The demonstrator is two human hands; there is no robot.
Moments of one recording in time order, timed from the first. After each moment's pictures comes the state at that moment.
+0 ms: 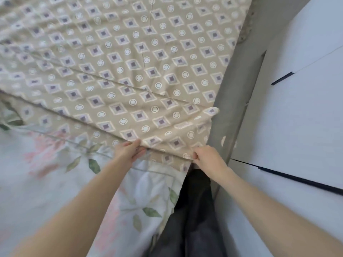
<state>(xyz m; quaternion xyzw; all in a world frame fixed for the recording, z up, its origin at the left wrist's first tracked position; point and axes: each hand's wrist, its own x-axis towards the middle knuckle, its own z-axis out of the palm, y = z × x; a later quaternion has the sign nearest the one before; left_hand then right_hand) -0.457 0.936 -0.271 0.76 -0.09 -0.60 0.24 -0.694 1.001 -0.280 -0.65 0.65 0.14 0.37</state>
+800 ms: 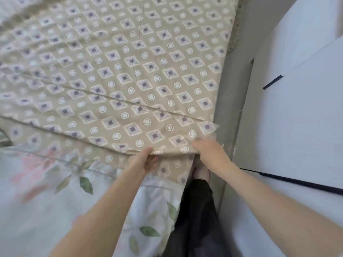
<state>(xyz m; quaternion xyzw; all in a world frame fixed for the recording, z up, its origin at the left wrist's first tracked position) -0.502 0.929 -0.299 0.75 -0.02 -0.64 0.17 -0.722 0.978 -0.296 -0.70 0.65 0.06 0.28</state>
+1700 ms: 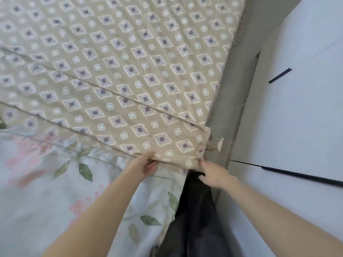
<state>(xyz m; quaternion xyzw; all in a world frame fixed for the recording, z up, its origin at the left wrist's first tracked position) -0.482 0.967 -0.311 0.75 0.01 -0.65 0.14 -0.713 1.048 -0.351 -0.56 0.64 0.24 0.46</state>
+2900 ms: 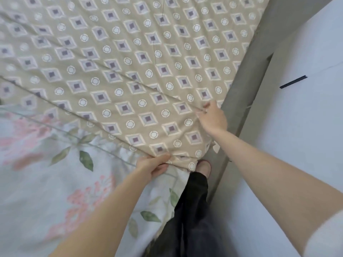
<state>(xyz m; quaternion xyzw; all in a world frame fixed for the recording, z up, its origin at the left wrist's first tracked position) -0.486 0.988 -0.320 0.70 -0.02 -0.70 0.14 -0.685 0.901 -0.318 -0.42 0.84 -0.06 0.33</state>
